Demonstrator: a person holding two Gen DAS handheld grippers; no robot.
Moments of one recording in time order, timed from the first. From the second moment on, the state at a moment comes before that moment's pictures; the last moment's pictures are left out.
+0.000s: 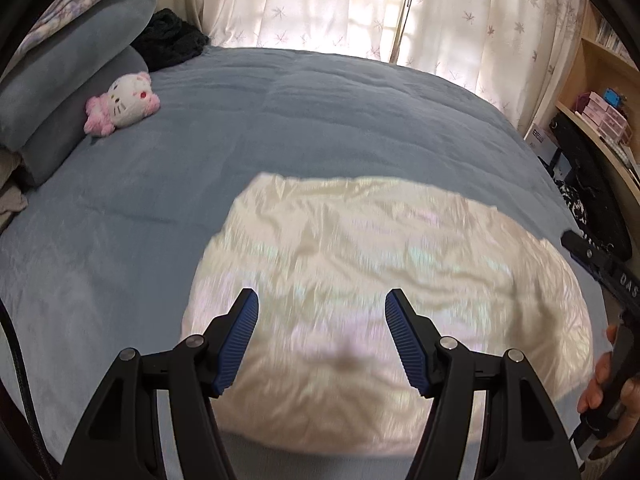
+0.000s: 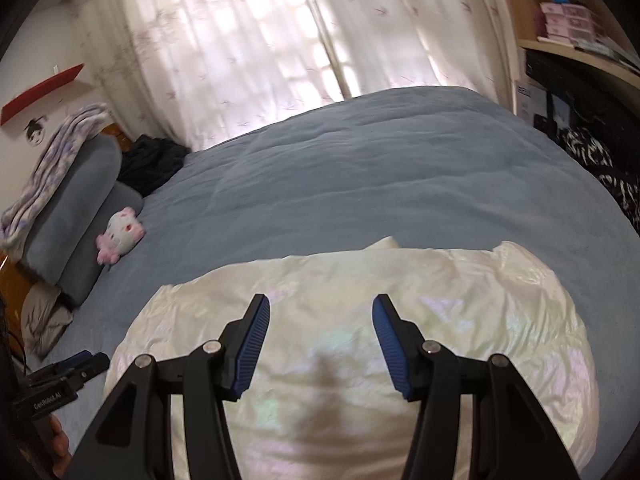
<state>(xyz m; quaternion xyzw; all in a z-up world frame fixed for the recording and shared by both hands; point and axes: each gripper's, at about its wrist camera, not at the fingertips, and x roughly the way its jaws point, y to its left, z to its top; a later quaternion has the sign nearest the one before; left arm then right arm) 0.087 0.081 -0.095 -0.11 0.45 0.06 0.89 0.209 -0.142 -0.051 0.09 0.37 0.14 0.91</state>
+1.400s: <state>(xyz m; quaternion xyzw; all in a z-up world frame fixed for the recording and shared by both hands) 0.055 0.132 -0.254 -0.40 0.42 -0.06 0.81 0.213 -0.076 -0.104 0.04 0.39 0.14 0.91</state>
